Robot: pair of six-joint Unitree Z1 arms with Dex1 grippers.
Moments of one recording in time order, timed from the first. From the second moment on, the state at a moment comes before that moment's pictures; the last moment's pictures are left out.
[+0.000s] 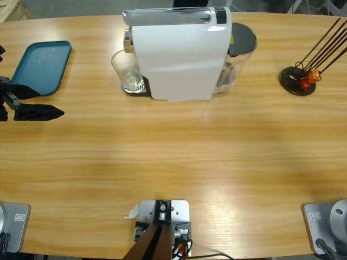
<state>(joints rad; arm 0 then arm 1) -0.47 1.28 -0.84 0.55 -0.17 0.08 0.56 1.92 -2.15 1.21 0.11 0.03</state>
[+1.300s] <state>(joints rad) -0.56 1.05 -0.83 0.65 -0.17 0.05 0.58 1.10 -0.93 0.78 -0.05 0.09</state>
